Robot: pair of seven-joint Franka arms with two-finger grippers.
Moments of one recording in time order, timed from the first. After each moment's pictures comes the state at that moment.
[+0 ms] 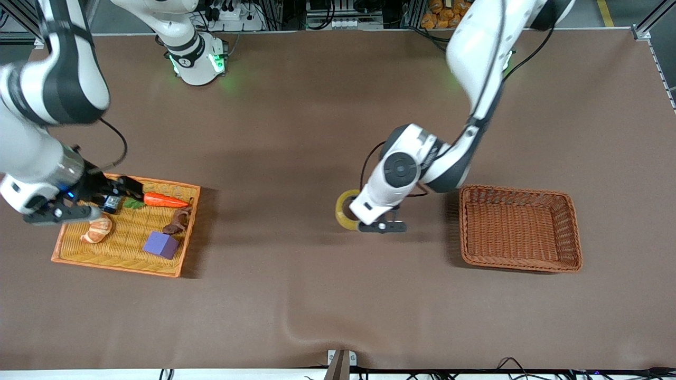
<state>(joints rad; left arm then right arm) -0.51 0.64 -0.09 -1.46 -0.08 2.11 -0.57 -0.12 0.13 0.16 -1.73 0.00 1.88 -0.05</state>
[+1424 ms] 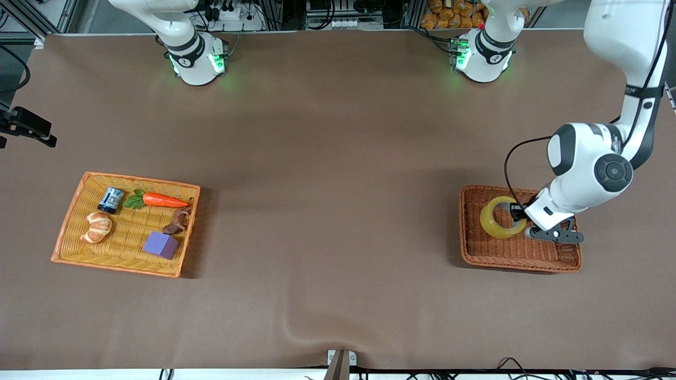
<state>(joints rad) 0.05 0.43 -0.08 -1.95 0.04 2.39 0.09 -0.02 0.02 -0.08 -1.52 -0.01 1.54 -0.08</state>
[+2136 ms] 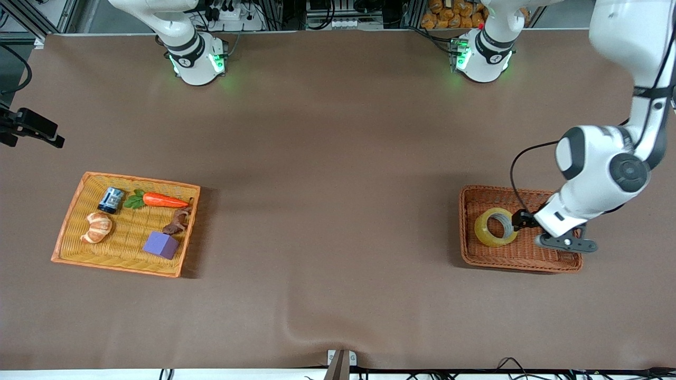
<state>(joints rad) 0.06 0.35 -0.09 -1.84 0.04 2.27 0.12 -0.01 0.01 -0.08 -1.52 0.02 1.53 -0.04</state>
